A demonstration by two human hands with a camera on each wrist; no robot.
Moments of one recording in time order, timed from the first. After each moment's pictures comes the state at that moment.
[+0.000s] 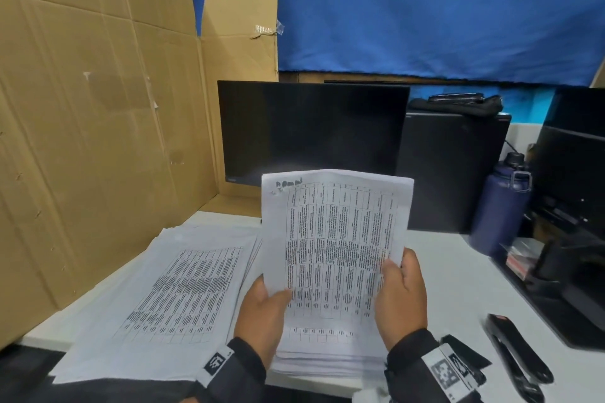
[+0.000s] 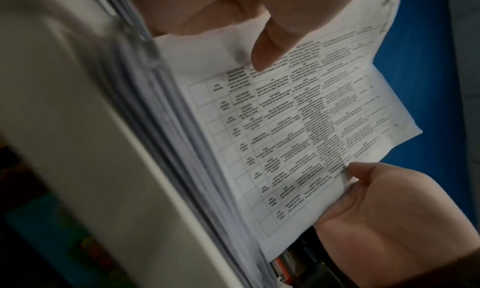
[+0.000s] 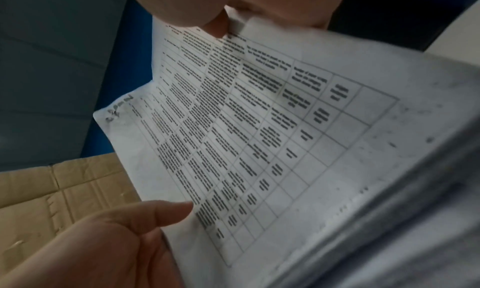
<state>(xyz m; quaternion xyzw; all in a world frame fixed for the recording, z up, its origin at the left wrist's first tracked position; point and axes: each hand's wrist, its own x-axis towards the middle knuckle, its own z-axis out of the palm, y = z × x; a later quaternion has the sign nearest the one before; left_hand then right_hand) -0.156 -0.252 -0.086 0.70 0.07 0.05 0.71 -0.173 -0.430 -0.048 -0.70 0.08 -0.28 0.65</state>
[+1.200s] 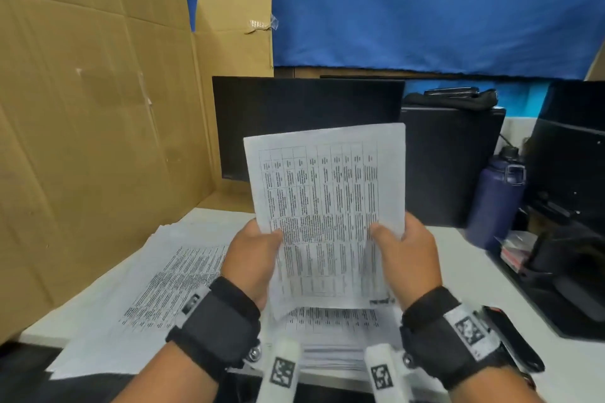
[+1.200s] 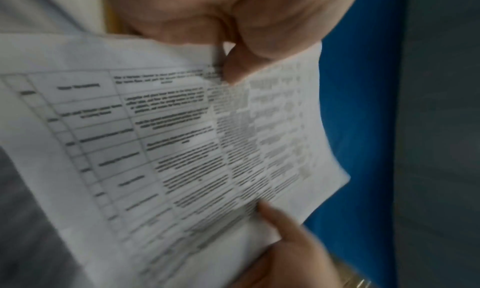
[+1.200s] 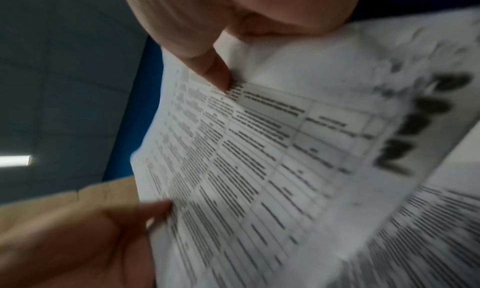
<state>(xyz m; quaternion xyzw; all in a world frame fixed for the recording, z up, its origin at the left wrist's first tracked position) -0.145 -0.248 -0.006 0.65 0.01 0.05 0.76 -0.166 -0.450 0.000 -0.73 0.03 -0.26 0.63</state>
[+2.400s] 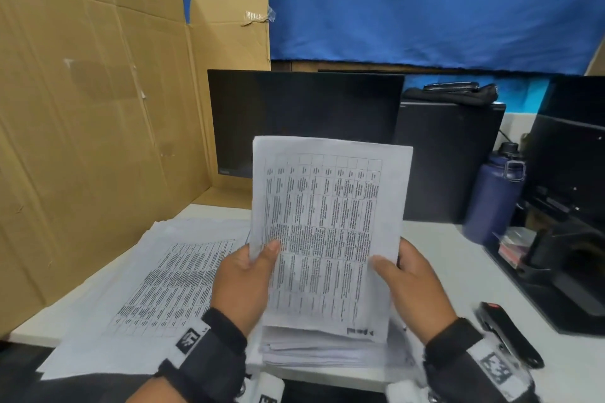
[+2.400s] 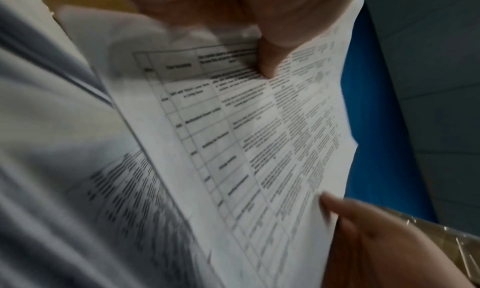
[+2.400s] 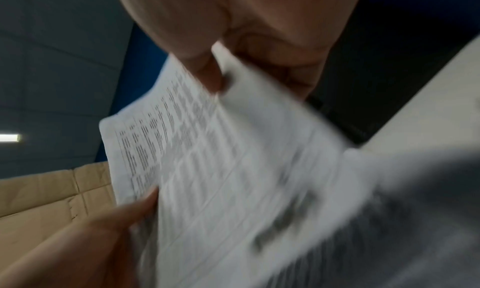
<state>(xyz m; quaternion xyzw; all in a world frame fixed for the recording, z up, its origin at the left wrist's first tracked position) -0.153 -0.234 -0.050 0.76 0.03 0.11 0.64 -0.182 -0.467 -0.035 -0.78 -0.02 -0.14 0.62</state>
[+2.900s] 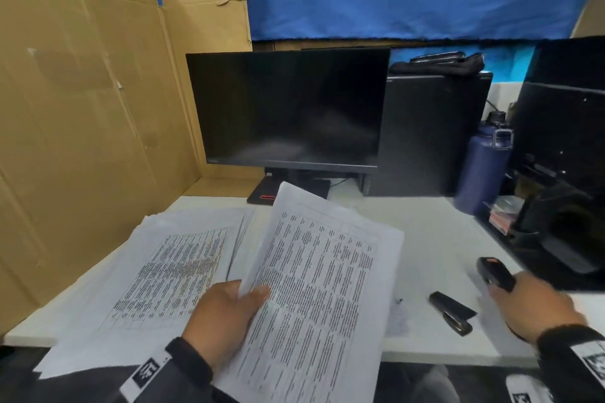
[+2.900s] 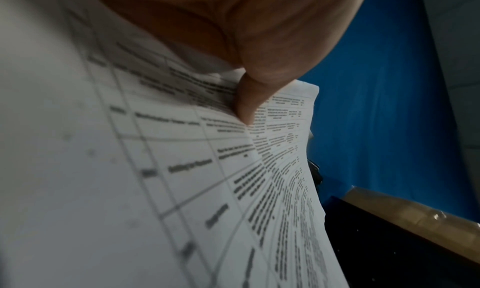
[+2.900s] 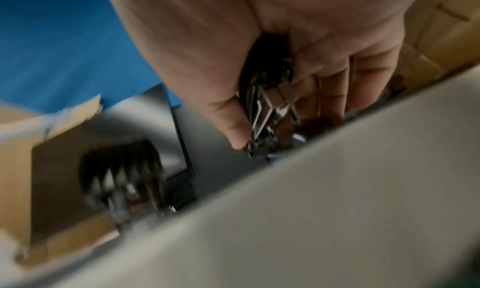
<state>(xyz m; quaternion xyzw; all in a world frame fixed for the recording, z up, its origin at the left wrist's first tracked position) -0.178 -0.199 -0.086 0.82 0.05 -0.05 0.56 -0.210 -0.628 -0.103 -0.91 0.37 -0.02 0.19</state>
